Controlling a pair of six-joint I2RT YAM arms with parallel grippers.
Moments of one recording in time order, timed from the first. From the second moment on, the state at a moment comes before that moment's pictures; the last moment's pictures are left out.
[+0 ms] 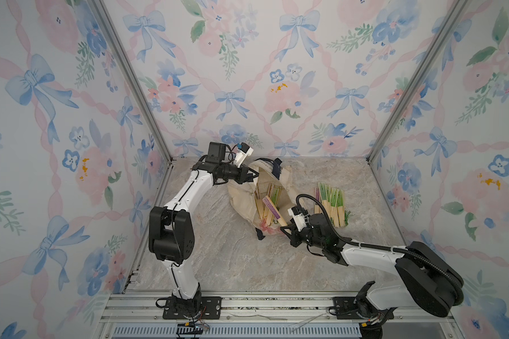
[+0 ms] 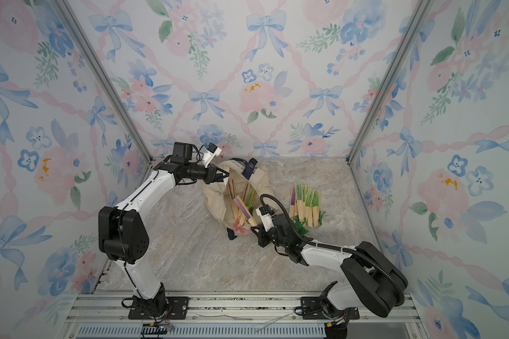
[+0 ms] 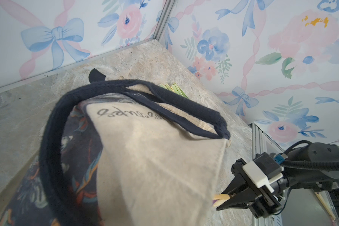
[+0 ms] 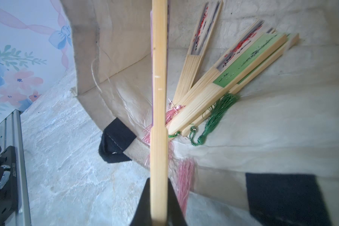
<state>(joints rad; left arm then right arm) -0.20 1.83 1.59 -0.51 0.90 0.13 0.71 1.34 0.47 0.39 -0.21 0.27</state>
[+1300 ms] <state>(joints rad) -0.20 1.83 1.59 -0.51 0.91 0.13 0.09 1.46 0.82 -0.22 -0.10 0.25</state>
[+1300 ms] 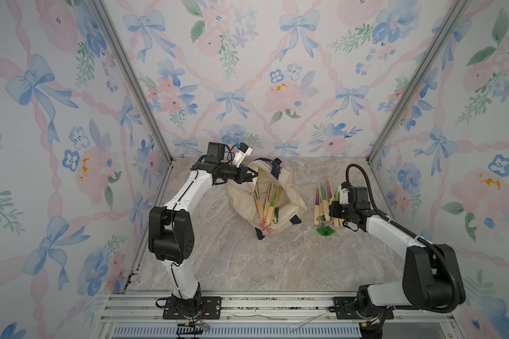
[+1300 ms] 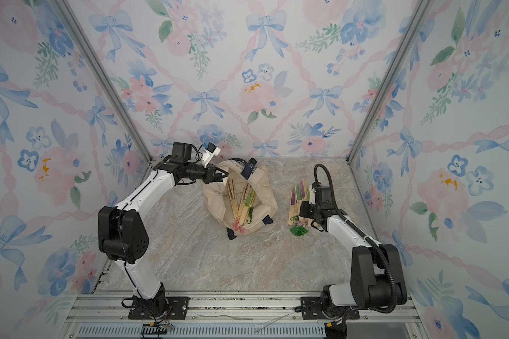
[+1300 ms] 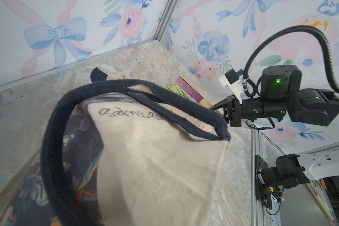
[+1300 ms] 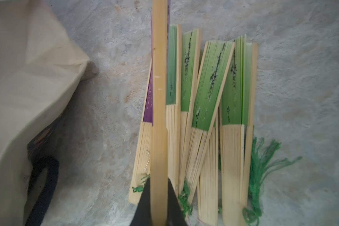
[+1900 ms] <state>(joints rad) -0.20 1.82 1.59 -0.51 0.91 0.13 0.07 1.43 0.95 -0.43 -0.08 0.26</state>
